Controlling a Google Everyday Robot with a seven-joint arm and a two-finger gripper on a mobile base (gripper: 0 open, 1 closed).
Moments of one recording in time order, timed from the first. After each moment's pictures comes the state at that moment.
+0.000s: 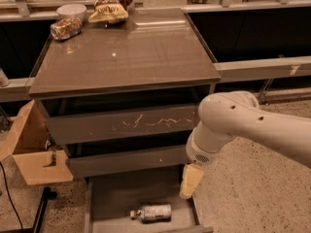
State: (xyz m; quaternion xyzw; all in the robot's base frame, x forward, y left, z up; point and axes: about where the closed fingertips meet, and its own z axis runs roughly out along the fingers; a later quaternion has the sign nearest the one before) arm 0.459 -0.108 0.653 -0.60 0.79 0.09 0.09
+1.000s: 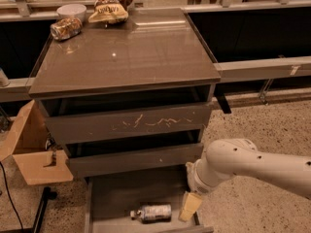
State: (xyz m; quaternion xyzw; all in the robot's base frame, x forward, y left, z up) arm 0.435 -0.110 0.534 -0.59 0.78 0.13 0.14
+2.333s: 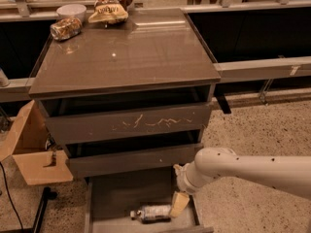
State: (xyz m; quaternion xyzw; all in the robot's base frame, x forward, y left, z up) arm 0.472 -0.081 0.449 -0.61 0.75 0.16 0.17
